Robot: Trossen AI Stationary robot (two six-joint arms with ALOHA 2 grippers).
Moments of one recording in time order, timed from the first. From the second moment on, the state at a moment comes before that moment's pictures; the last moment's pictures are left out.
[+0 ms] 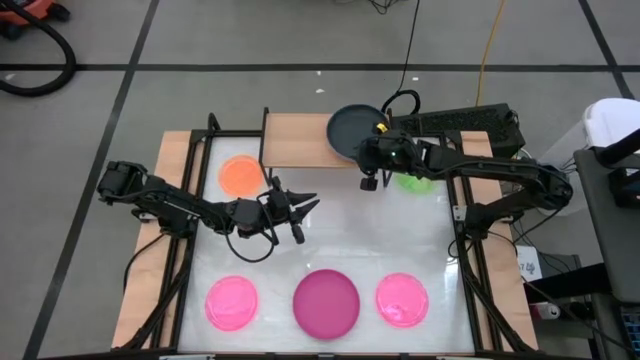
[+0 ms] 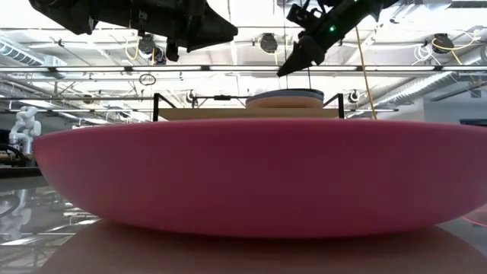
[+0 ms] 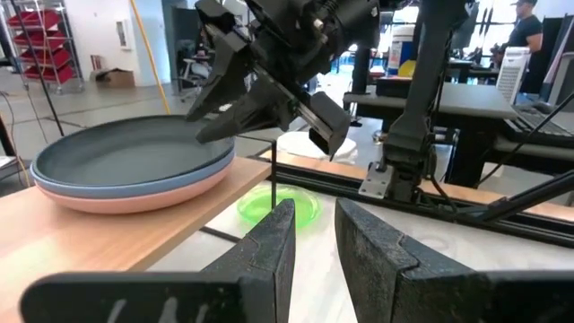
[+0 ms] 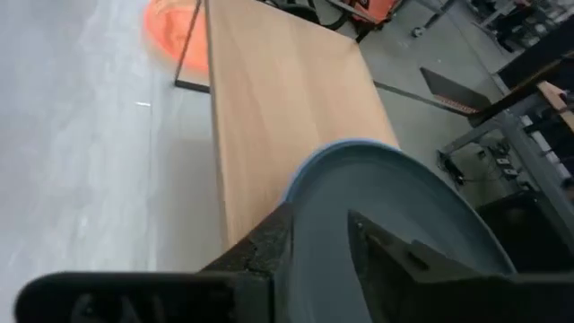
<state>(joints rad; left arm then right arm) -0.18 1.47 0.68 0.80 -0.58 -0.04 -0.30 1.31 1.01 -0.22 0.23 -0.46</state>
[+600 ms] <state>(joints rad) -0.19 1.47 0.68 0.80 -0.57 0.05 0.10 0.90 0.80 -0.22 0.16 -0.12</state>
